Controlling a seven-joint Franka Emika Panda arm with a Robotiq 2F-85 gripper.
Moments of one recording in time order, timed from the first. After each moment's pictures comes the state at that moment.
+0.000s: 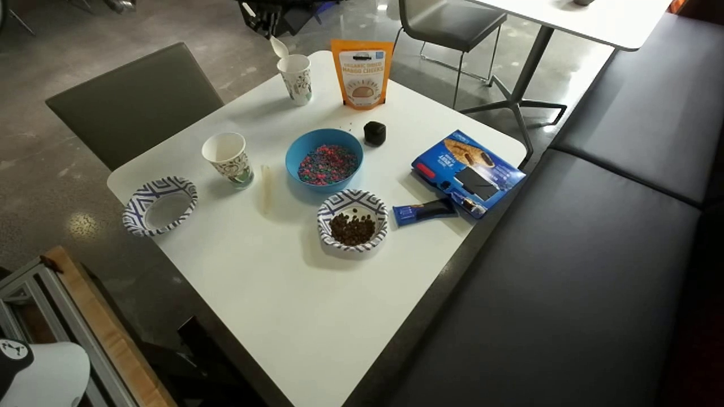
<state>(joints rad) -0.16 0.76 0.53 -1.43 0.22 2.36 -1.73</state>
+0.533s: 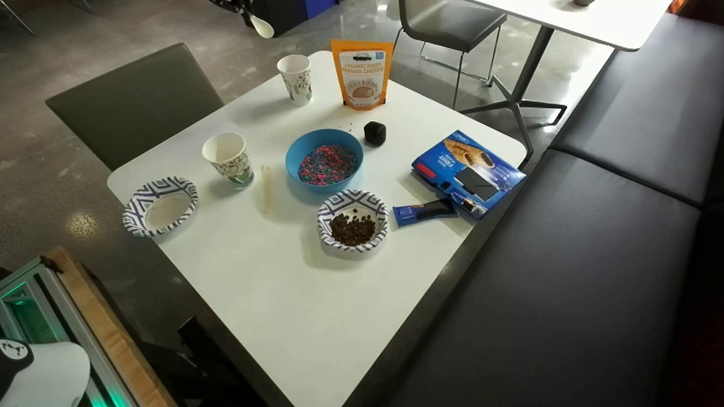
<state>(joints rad) 0.10 0.47 0.29 -1.67 0.05 2.51 -1.41</state>
